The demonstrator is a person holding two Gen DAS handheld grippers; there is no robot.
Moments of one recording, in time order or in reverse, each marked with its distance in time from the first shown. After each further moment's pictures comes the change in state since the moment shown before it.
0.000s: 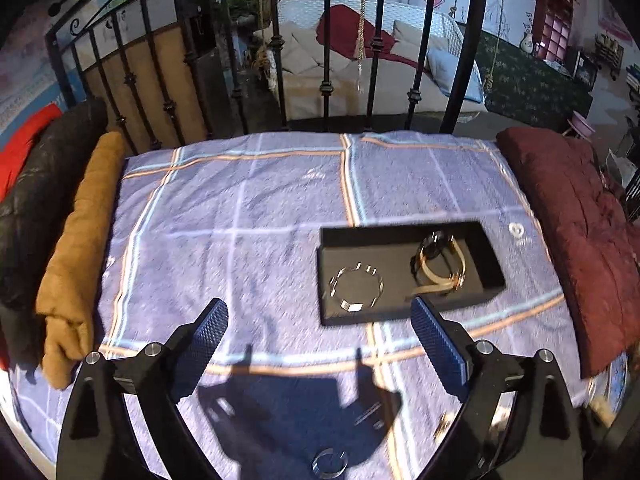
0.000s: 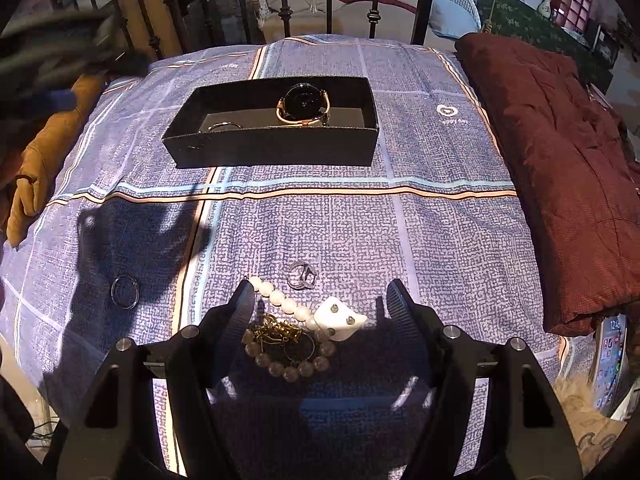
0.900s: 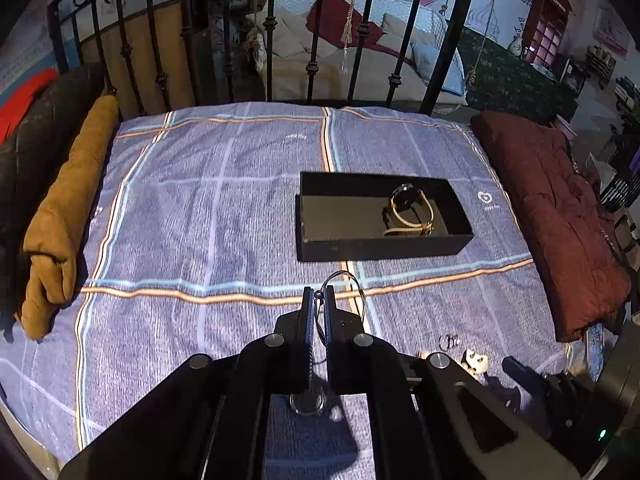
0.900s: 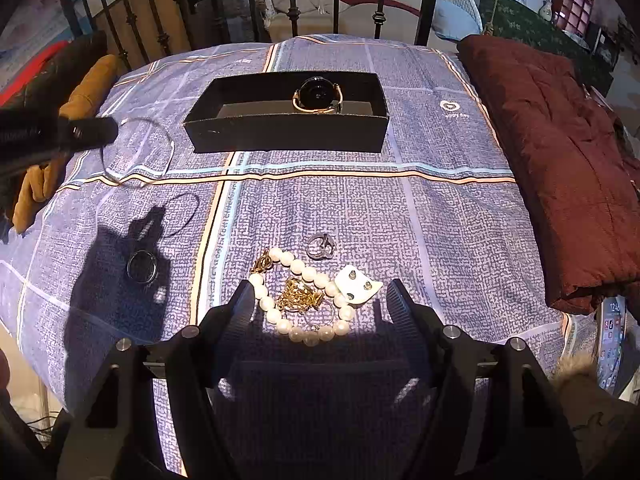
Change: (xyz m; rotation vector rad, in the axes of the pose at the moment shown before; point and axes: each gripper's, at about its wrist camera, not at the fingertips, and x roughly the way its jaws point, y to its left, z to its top) left arm -0.015 -0.007 -0.027 -0.046 0.018 -0.103; right arm -0.011 0.013 -0.017 -0.011 -0.003 0.006
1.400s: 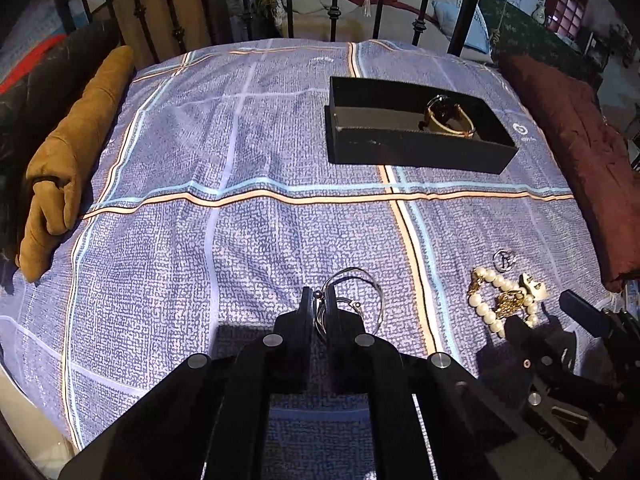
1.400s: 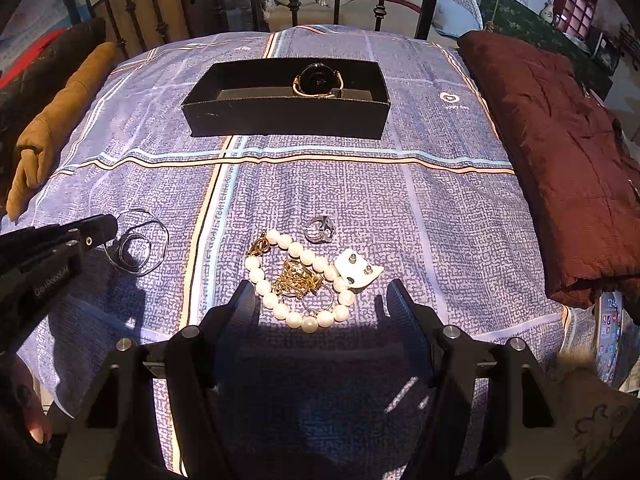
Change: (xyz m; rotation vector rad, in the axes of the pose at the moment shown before) left arm 0.022 0.011 -0.070 -0.007 0.133 0.083; right arm 0.003 0.005 -0.008 -0.022 0.022 -0.027
